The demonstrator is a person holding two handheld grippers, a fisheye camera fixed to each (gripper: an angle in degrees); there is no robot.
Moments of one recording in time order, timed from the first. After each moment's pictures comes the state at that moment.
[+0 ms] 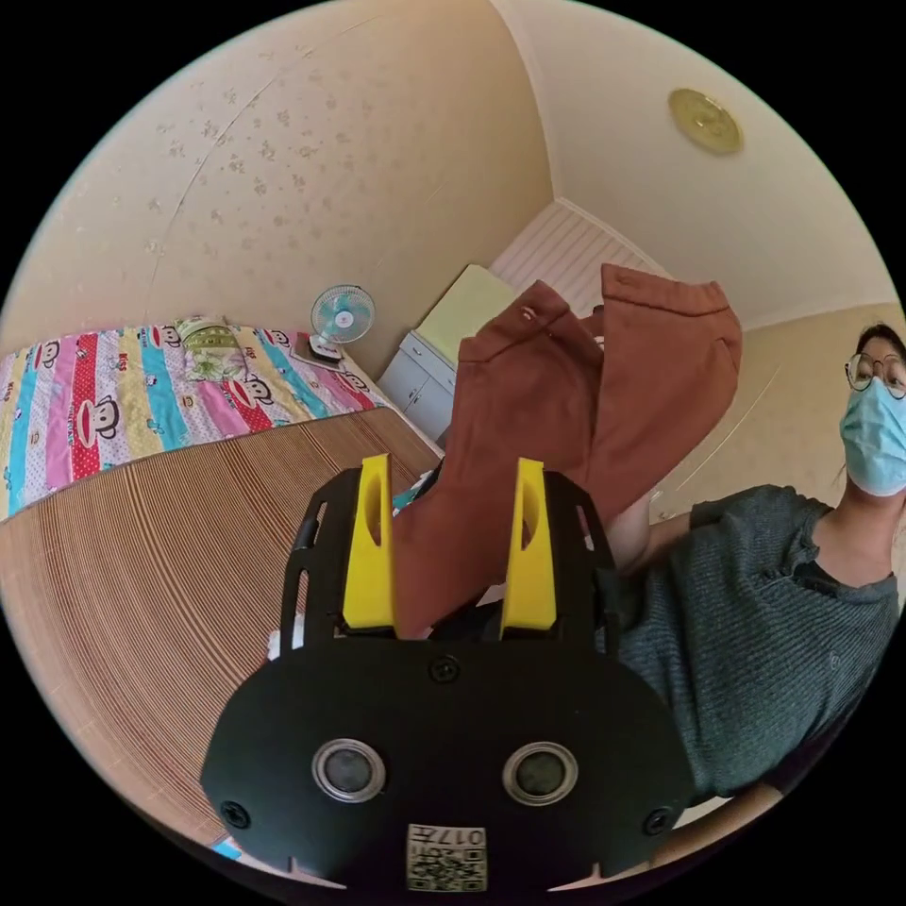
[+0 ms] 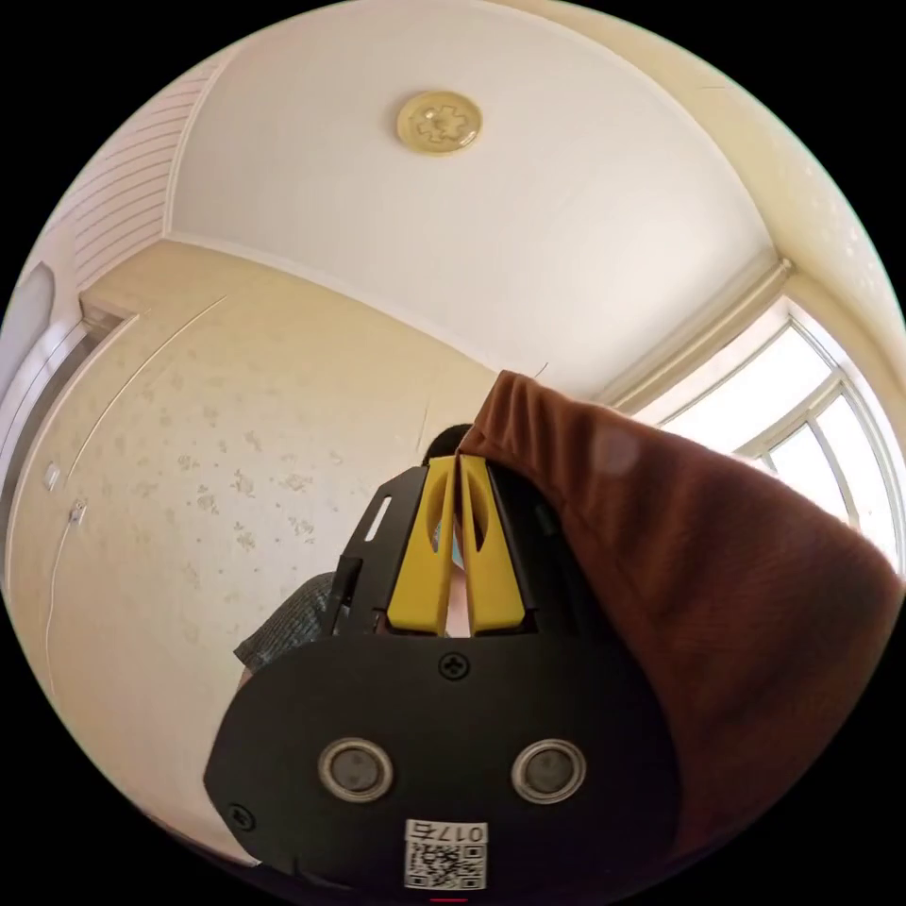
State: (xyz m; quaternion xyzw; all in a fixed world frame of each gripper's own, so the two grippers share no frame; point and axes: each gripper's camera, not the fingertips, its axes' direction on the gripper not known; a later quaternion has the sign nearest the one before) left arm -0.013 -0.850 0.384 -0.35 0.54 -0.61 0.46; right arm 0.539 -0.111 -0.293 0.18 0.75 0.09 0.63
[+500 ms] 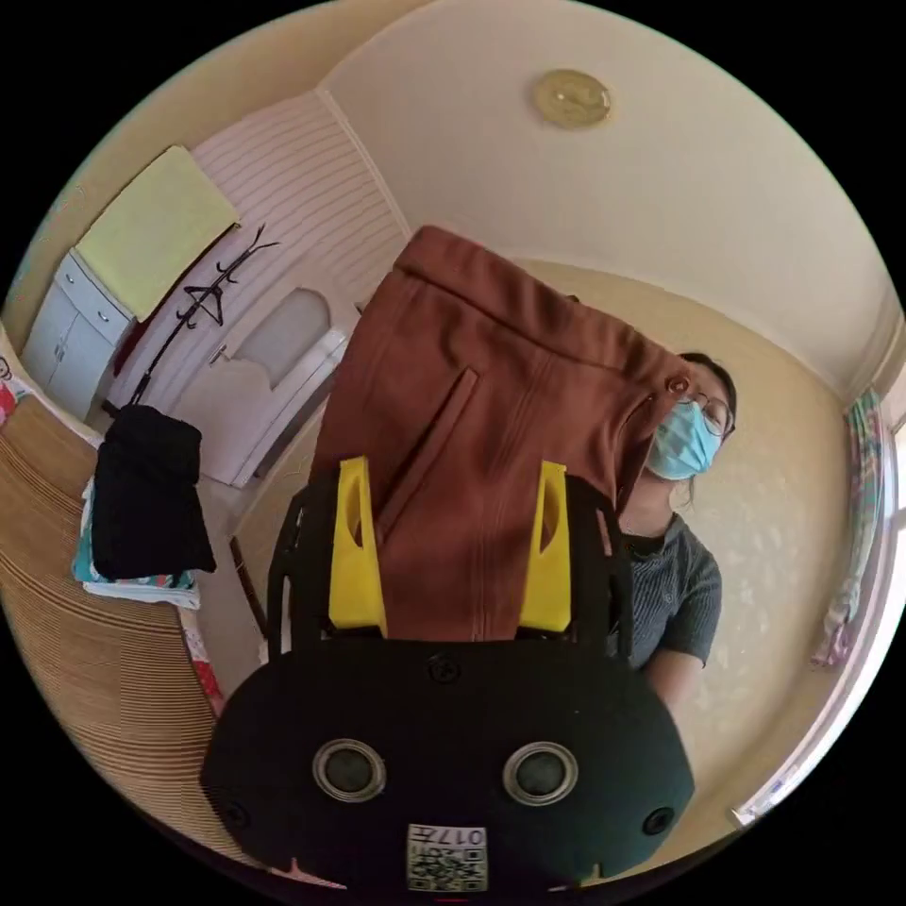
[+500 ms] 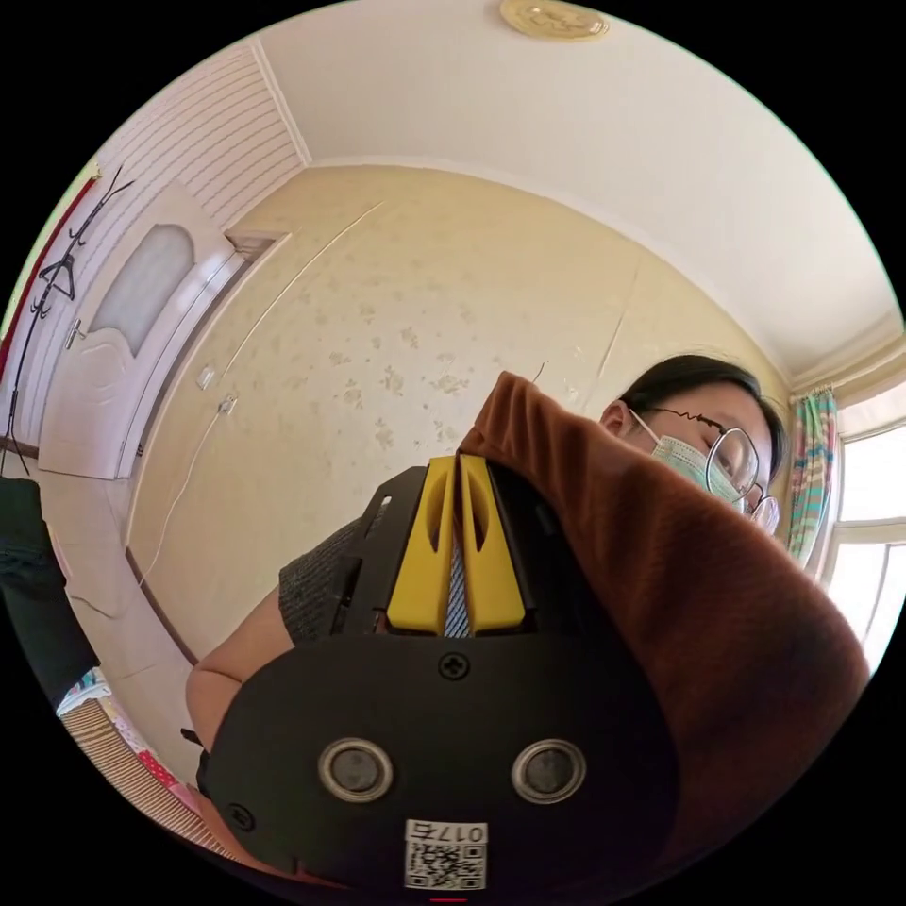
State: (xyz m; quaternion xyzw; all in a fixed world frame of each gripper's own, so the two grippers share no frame) left arm 0.094 -0.929 0.503 0.07 0.84 -0.53 0.10; right arm 0.770 -0.066 -0.289 0.04 0.51 0.08 0.85
